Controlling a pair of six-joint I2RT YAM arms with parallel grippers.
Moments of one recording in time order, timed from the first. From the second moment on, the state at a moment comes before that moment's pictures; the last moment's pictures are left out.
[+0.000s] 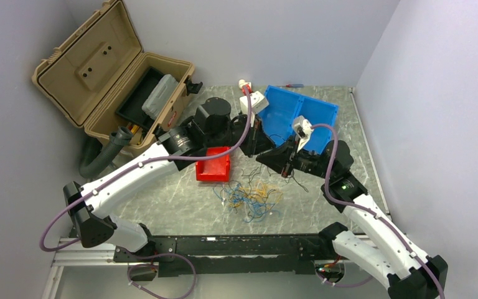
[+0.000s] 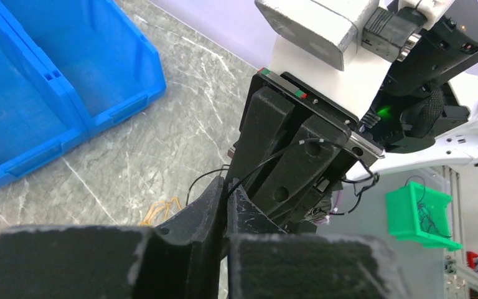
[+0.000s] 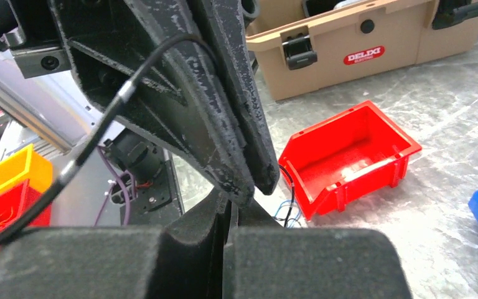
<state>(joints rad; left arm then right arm) -0.94 1.43 1.51 -0.33 0.34 -0.32 0.49 0.79 0.67 0.17 -0.72 0.33</state>
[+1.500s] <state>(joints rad) -0.99 1.48 0.87 0.30 0.21 -0.34 0.50 0.70 0.87 -0.07 -0.23 0.52</state>
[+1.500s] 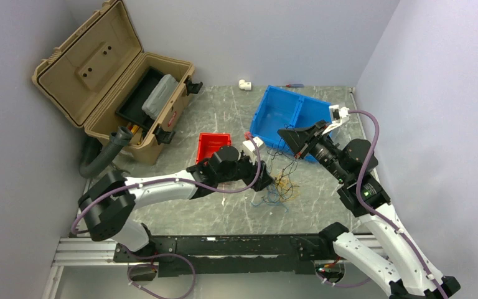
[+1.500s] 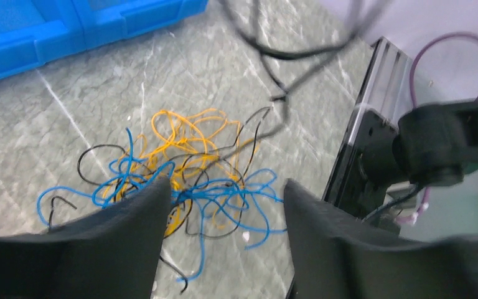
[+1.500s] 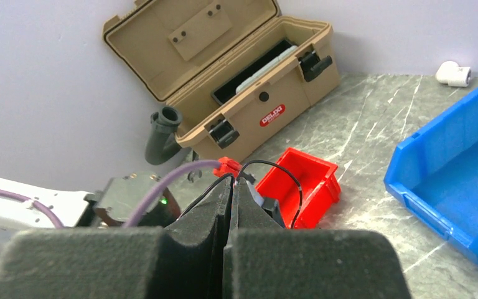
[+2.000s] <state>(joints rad) -0.99 1.57 0.75 0.51 0.17 -0.42 0.50 0.63 1.08 -0.23 0.13 0.44</state>
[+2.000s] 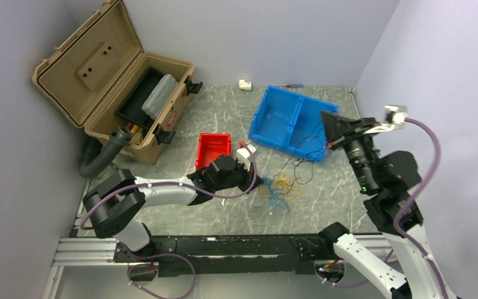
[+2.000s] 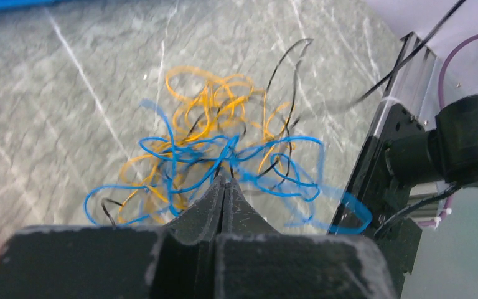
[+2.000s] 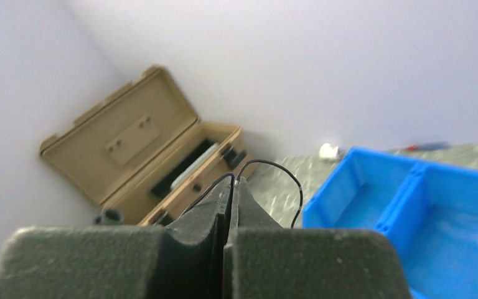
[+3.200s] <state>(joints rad) -1.09 1.66 0.86 0.94 0.23 -0.24 0.50 0.66 1.23 -0.31 0.20 0.42</state>
